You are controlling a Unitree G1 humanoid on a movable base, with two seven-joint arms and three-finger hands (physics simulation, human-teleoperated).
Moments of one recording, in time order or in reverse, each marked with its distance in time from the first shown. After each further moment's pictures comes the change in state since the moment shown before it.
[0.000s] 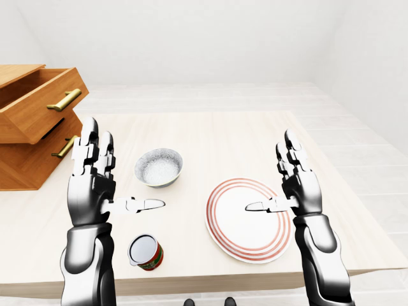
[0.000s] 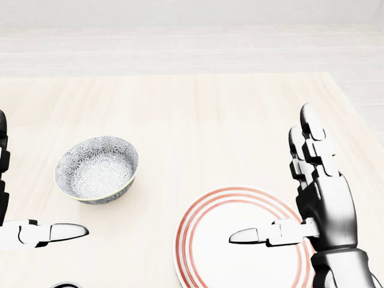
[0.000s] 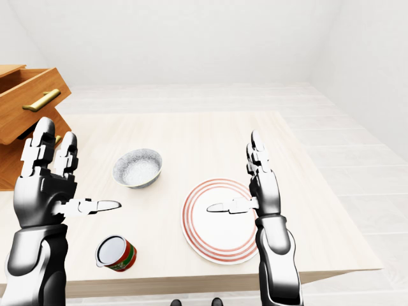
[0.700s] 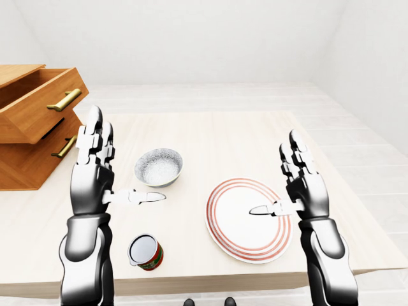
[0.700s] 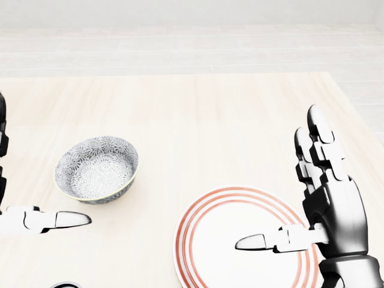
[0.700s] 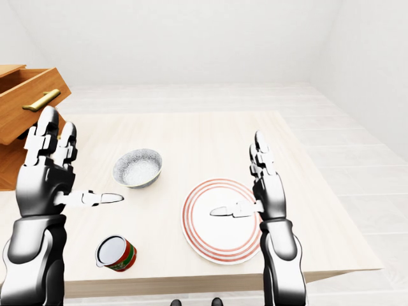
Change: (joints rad) left arm -0.068 0.055 -0.007 0.026 0.092 0.000 -0.005; right arm 0.034 -0.003 -0.022 -0.047 0.019 0.000 0.029
